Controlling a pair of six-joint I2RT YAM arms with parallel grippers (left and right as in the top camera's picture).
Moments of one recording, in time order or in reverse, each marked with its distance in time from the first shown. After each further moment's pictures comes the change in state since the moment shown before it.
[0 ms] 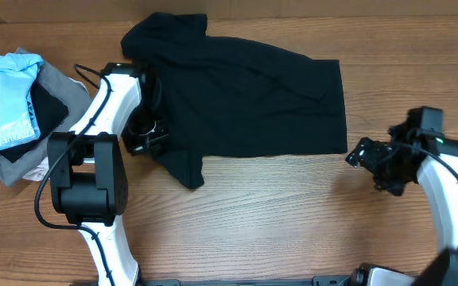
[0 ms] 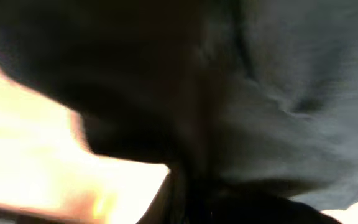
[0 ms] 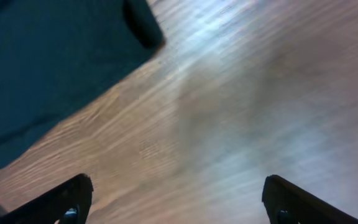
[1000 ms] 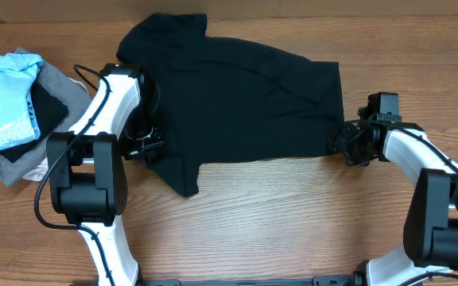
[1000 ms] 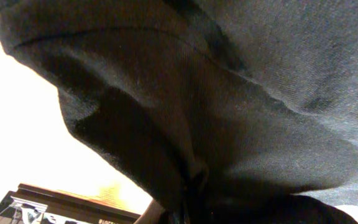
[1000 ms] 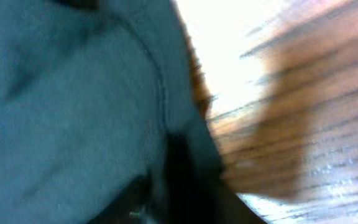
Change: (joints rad) left arm 0.002 0.000 -0.009 -0.056 -0.049 0.047; right arm 0.121 0.322 0.007 0.445 -0.014 0.138
